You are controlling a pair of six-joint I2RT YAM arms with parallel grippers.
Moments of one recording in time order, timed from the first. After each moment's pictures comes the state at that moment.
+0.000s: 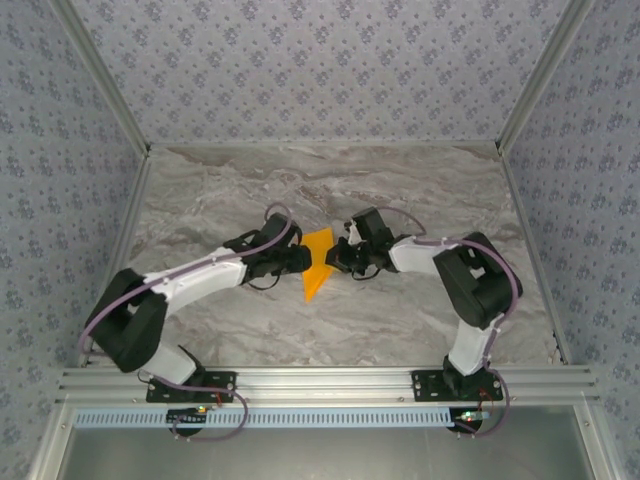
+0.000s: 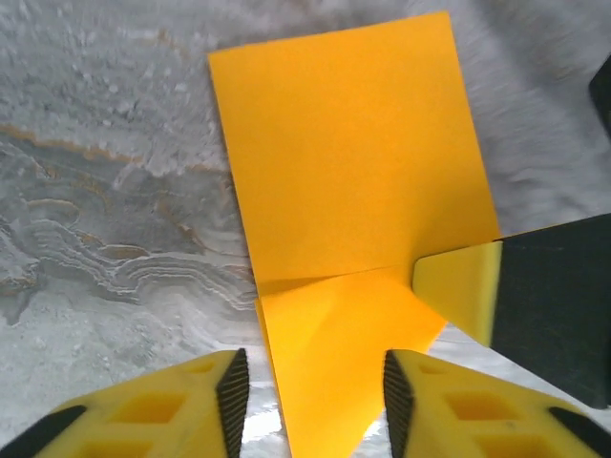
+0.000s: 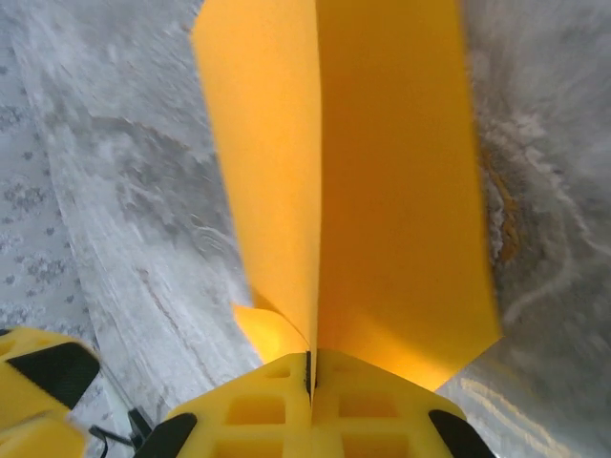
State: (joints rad) left arm -0.73 1.47 0.91 -0.35 -0.01 -0.73; right arm 0.56 1.76 0.89 0.02 -0.52 0.89
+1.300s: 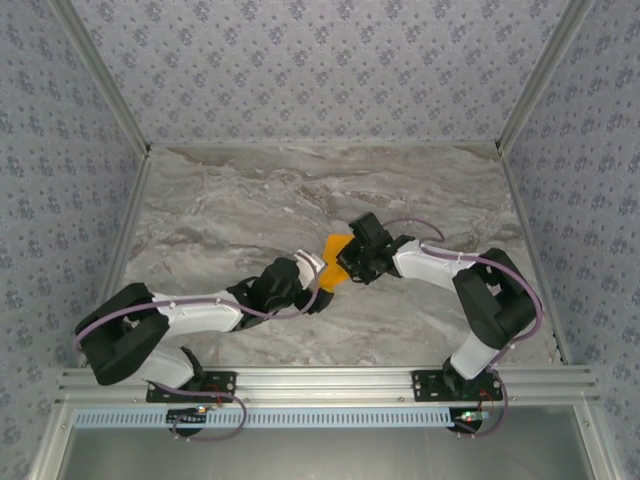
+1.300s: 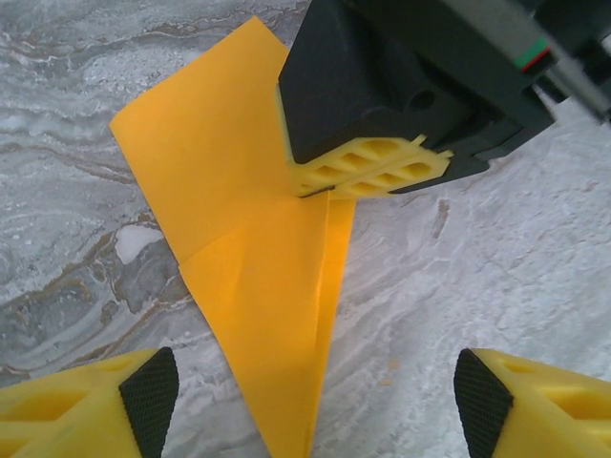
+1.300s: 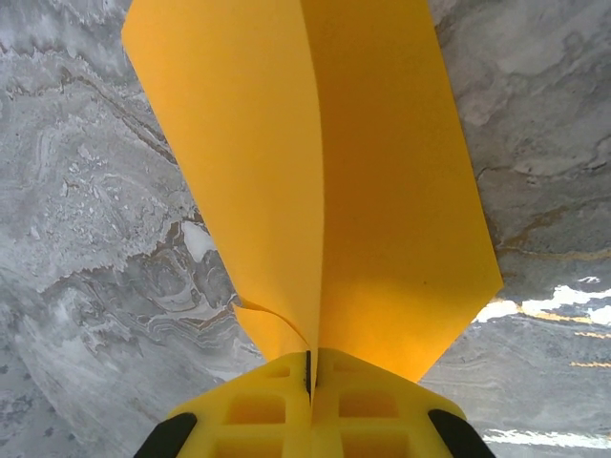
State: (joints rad) left arm -0.94 1.43 0.52 0.31 -0.05 -0.11; right arm 0.63 1.64 0.89 -0.24 -0.20 1.34
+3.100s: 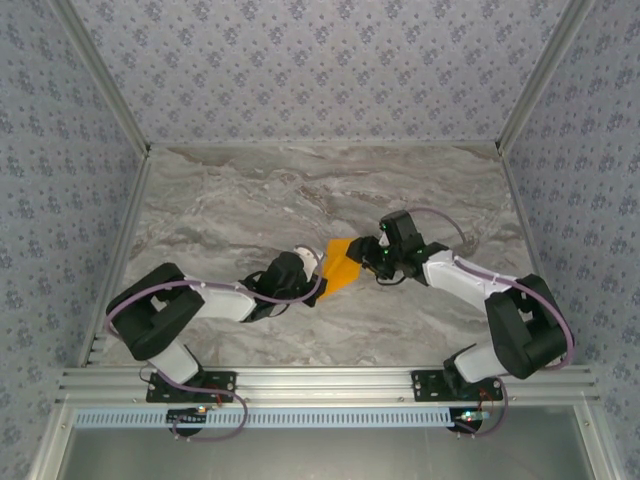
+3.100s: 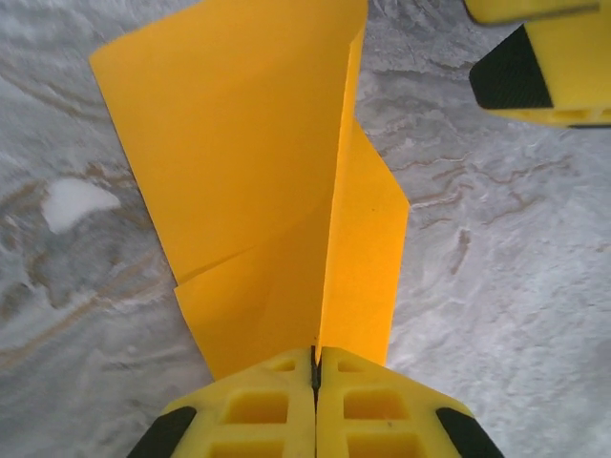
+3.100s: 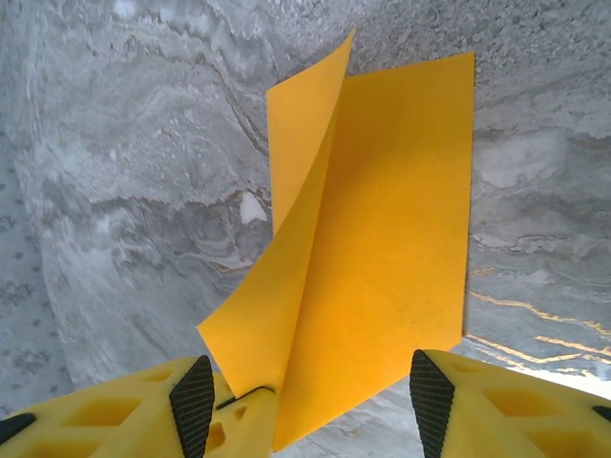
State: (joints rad) left arm -0.88 1.61 0.55 0.43 0.09 -0.39; right arm 0.49 1.43 0.73 -0.15 -0.34 0.92
